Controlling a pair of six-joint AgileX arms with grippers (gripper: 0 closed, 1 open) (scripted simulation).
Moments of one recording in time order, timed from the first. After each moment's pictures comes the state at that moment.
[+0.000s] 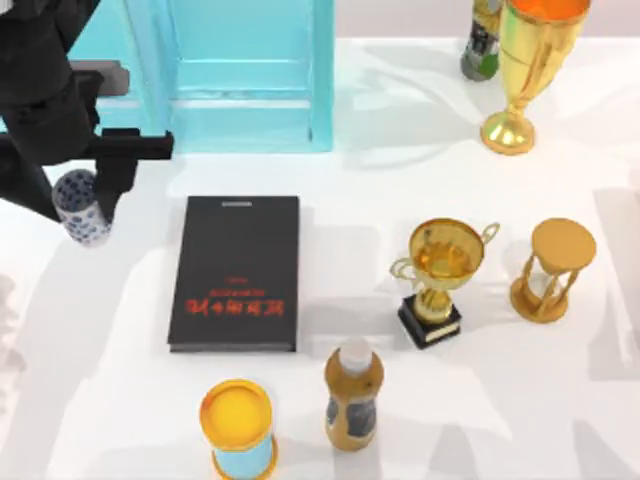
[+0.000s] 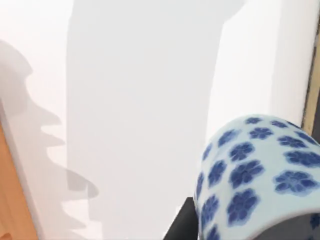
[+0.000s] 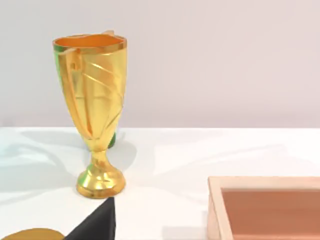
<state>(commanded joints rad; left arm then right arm) -0.21 1.89 1.60 -1.27 0.00 -0.18 0.00 0.00 0.00 0.00 0.00 0.00</state>
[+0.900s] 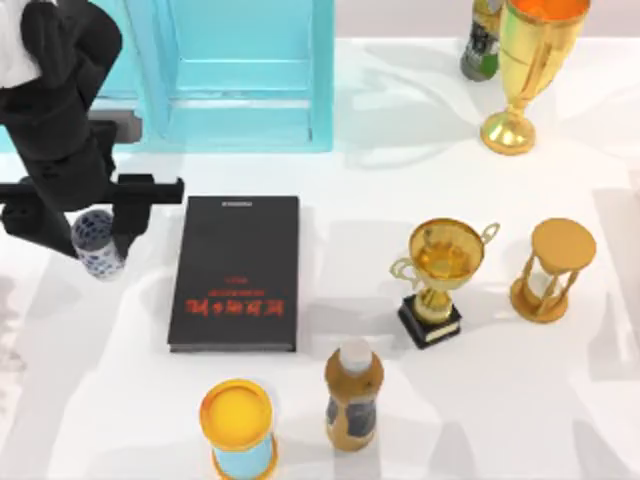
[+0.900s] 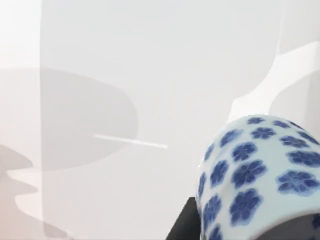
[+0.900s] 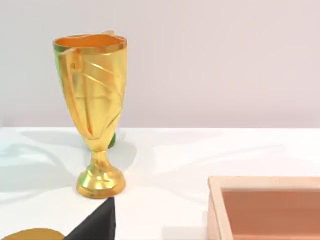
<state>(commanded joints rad) -0.21 1.93 1.43 -1.07 0.00 -0.18 0.00 0.00 0.00 0.00 0.00 0.00</state>
